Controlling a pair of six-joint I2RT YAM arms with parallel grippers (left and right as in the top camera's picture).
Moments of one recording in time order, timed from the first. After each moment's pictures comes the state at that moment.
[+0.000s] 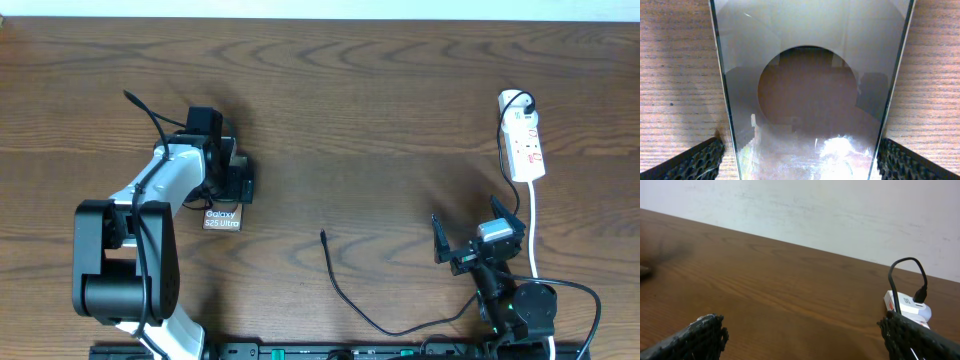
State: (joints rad) left arm -0.05 1.82 1.05 -0.70 0.04 -0.01; right arm 0.09 0.01 0.01 -0.06 -0.19 -0.12
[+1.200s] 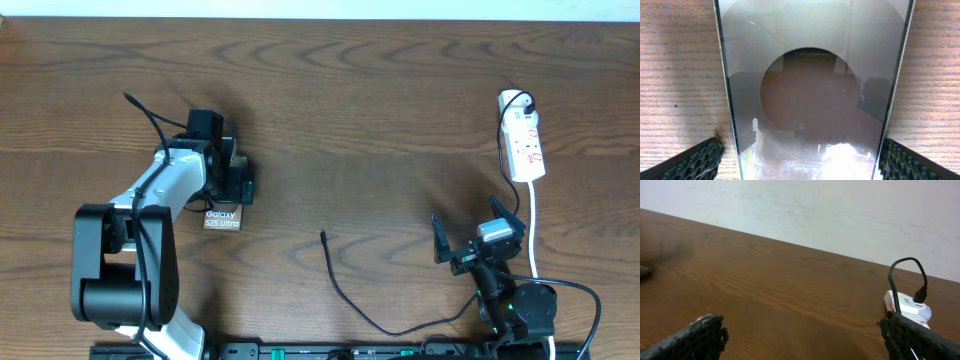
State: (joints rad) left arm -0.05 1.80 1.02 -0.66 0.02 -0.01; right arm 0.09 0.01 0.01 -0.06 -0.19 -0.12
